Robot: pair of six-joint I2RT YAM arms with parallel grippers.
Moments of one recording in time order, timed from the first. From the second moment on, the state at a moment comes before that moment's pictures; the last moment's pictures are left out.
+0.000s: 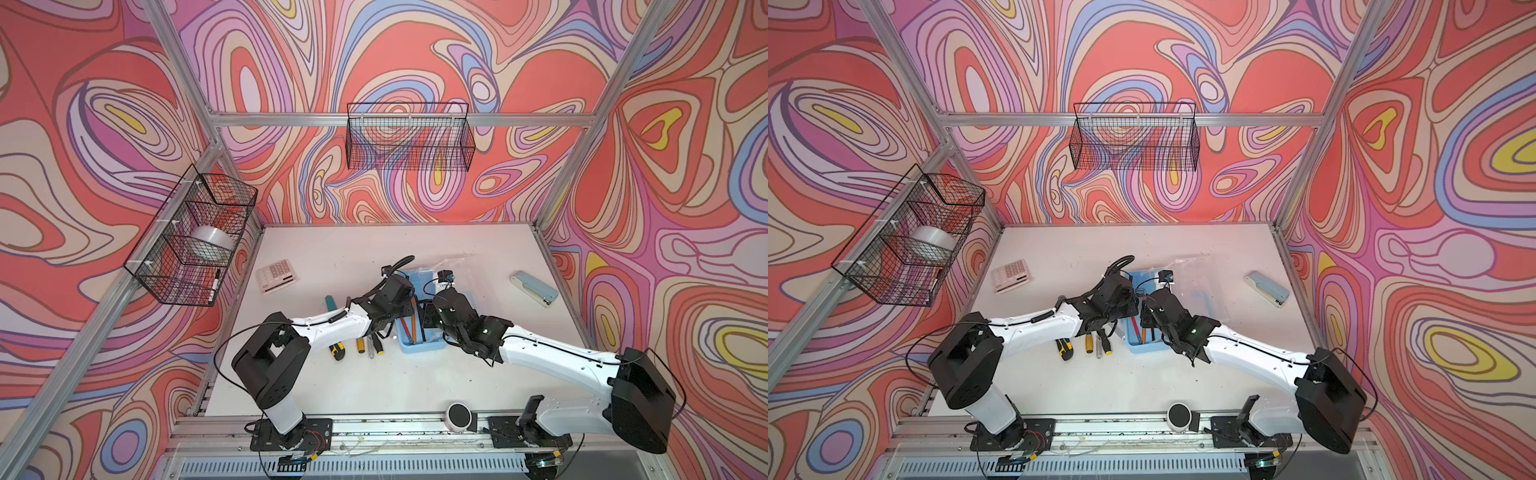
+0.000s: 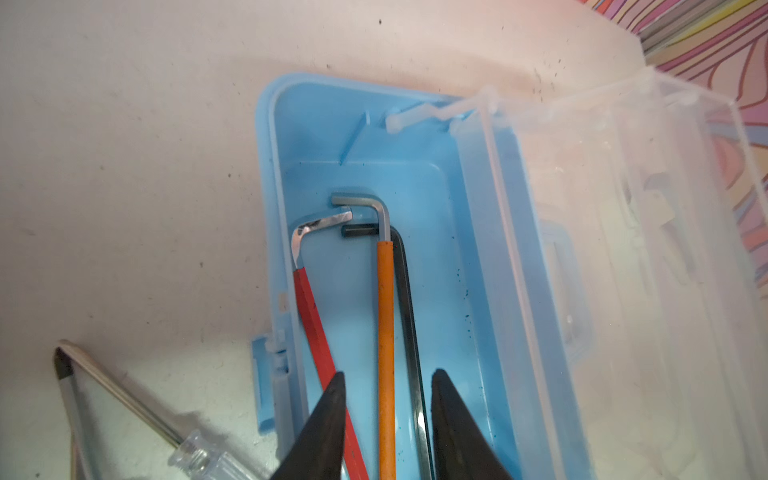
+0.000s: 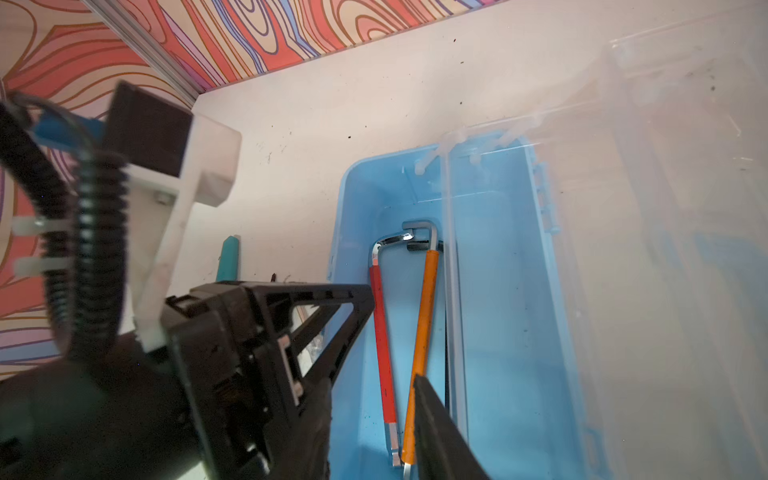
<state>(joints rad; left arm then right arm) -0.79 1.63 1.02 -0.16 -0.20 -0.83 0.85 1.30 0.82 -0.12 0.30 0.67</state>
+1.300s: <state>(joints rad) -0.59 1.20 0.58 -0.58 -0.37 -0.90 0.87 1.51 1.00 -0.19 0.07 0.57</state>
